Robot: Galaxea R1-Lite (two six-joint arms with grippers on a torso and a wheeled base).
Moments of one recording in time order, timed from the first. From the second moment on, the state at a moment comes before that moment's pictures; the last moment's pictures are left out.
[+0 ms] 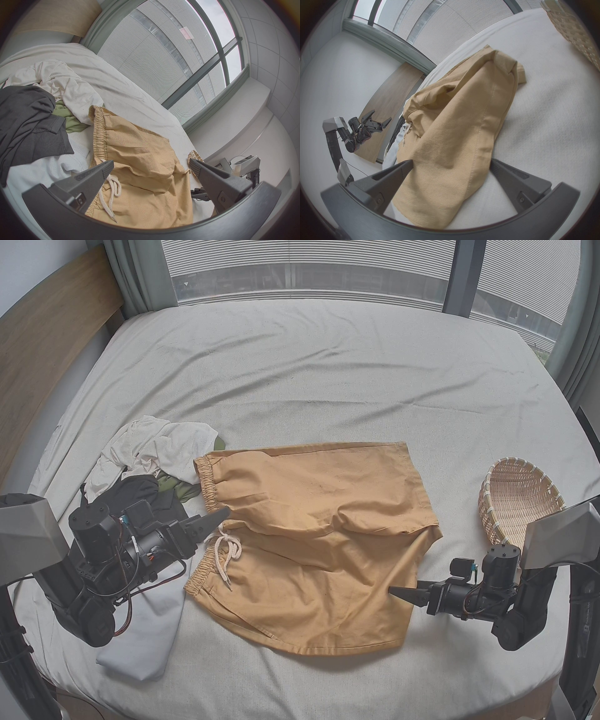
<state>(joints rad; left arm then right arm) -0.22 2.04 -0.46 -1.55 -0.43 -0.54 0.22 2.34 -0.39 -1.54 0.62 0.39</state>
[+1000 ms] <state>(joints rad) -0.22 2.01 -0.47 -1.55 -0.43 -0.54 0.16 1.98 -0.05 -1.54 0.73 0.44</state>
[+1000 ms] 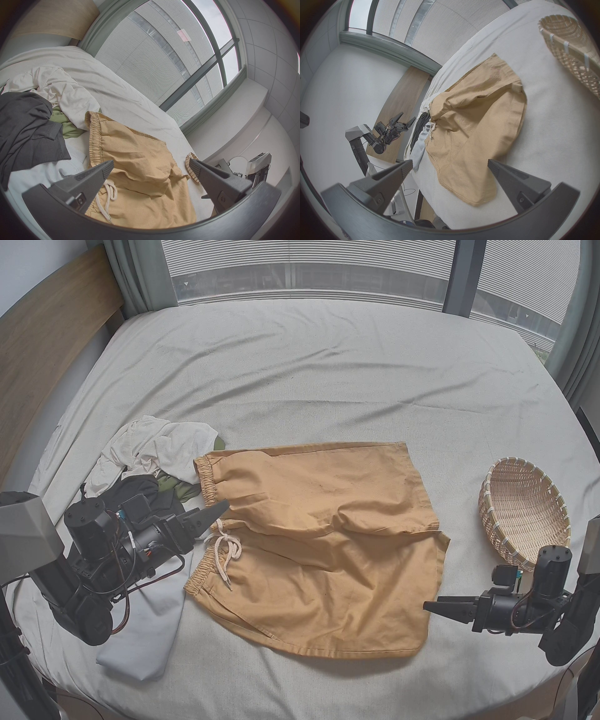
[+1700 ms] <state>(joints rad) -0.23 2.01 -0.46 -1.55 -0.43 -0.54 0.09 2.15 -0.02 -1.54 0.68 0.26</state>
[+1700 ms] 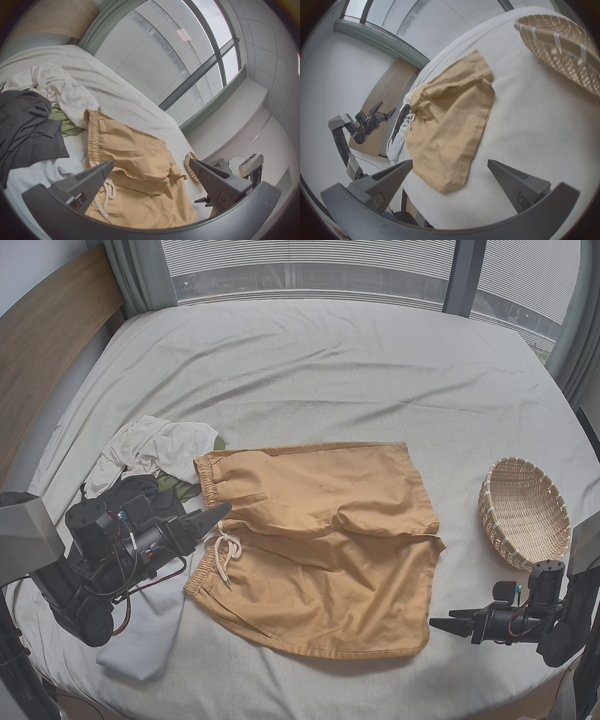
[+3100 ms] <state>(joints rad) -0.22 2.04 -0.42 -1.55 -0.43 -0.54 0.16 1.98 -0.02 -1.54 0.67 0.41</state>
